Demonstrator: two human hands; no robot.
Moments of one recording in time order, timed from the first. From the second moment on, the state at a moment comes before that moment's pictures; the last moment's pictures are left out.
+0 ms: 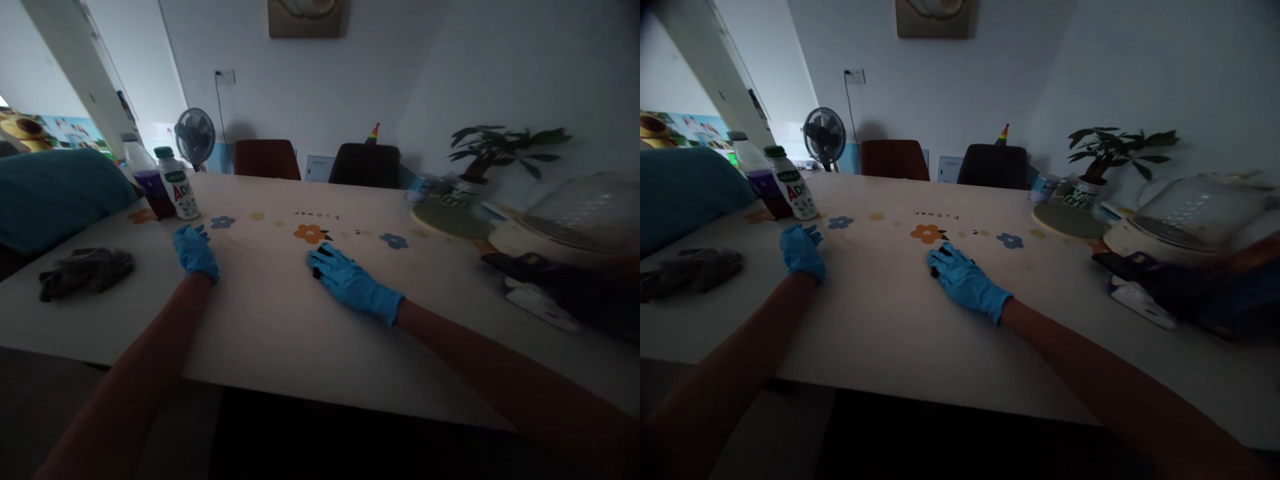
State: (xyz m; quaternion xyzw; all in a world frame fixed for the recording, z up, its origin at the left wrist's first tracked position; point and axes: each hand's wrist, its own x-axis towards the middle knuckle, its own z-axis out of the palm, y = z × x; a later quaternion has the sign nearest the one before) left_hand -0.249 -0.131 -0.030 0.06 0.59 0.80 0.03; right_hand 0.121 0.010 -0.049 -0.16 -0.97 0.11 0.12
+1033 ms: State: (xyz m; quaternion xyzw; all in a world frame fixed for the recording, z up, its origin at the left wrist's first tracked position) left_hand -0.255 -0.125 -0.030 0.07 0.62 0.78 0.08; right_hand 0.145 0.006 -0.053 -0.29 -0.93 0.11 0.17
